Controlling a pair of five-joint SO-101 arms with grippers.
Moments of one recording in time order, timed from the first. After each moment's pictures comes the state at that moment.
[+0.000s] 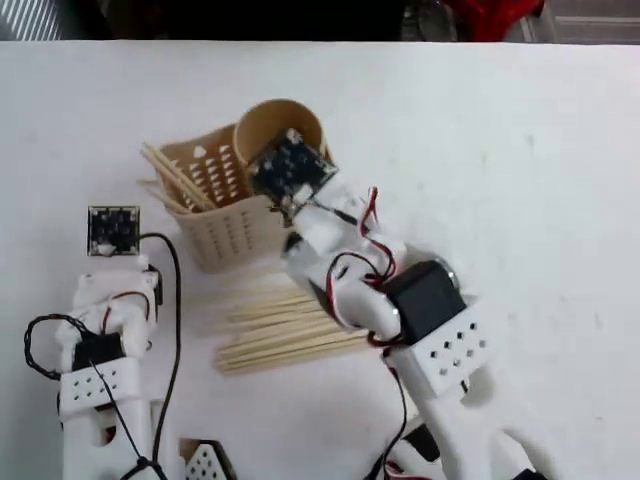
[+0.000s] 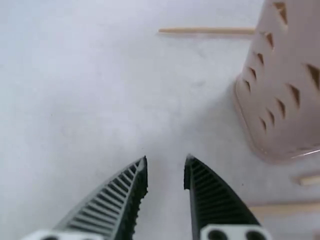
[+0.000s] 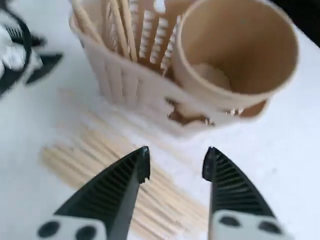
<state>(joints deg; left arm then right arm) -23.1 -58.2 84.0 30.7 -14.4 -36.1 -37.1 16.8 80.3 21.7</state>
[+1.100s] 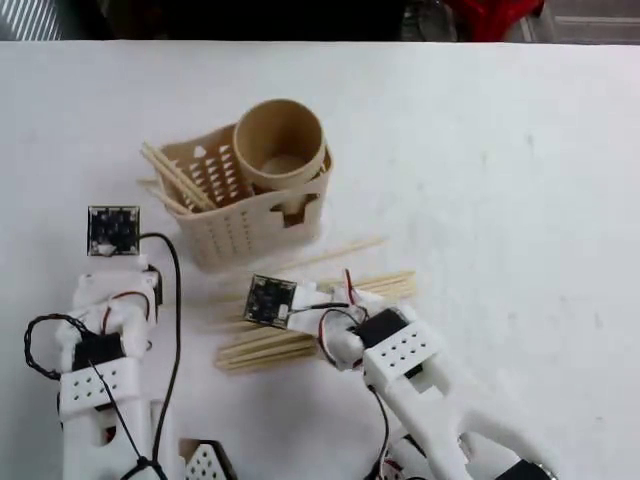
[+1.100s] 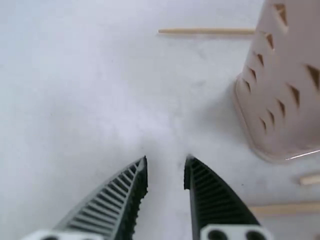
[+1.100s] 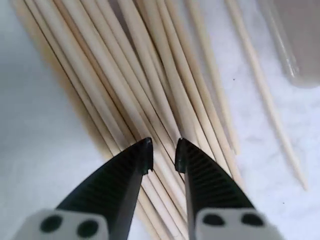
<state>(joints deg) -23.1 -58.2 84.0 30.7 -14.4 -36.0 -34.2 68.9 39.7 48.5</state>
